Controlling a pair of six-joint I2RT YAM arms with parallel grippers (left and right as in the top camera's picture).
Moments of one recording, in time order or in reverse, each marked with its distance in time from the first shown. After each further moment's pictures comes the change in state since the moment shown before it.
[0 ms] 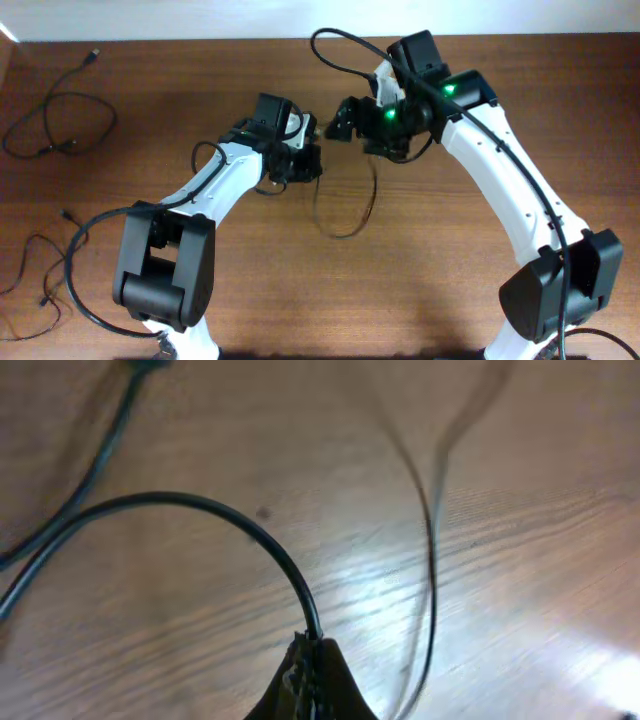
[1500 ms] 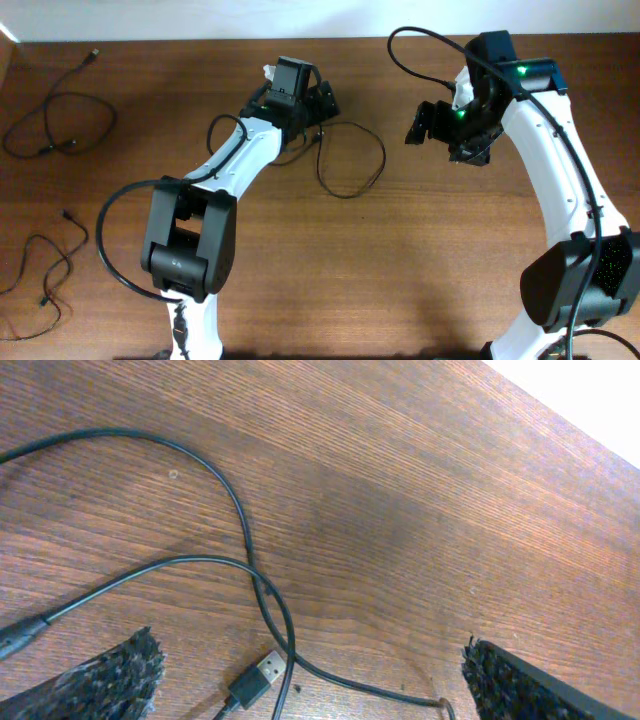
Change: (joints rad) left arm -0.043 0.176 0.268 0.220 -0.434 -0.408; right arm -0.260 0.000 -0.001 -0.246 0.205 -0.180
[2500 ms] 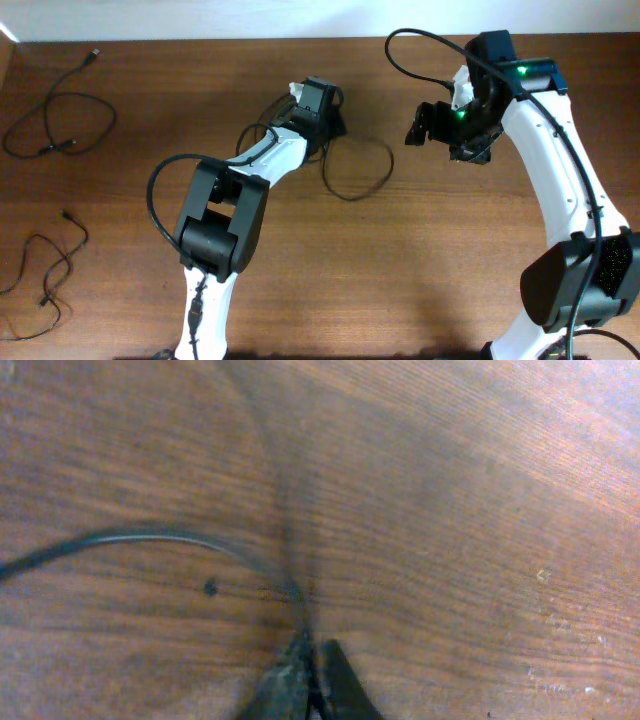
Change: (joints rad) left arm -0.070 0.176 0.004 0.156 -0.022 -0.008; right arm 0.000 0.000 0.000 0.003 0.003 -0.047
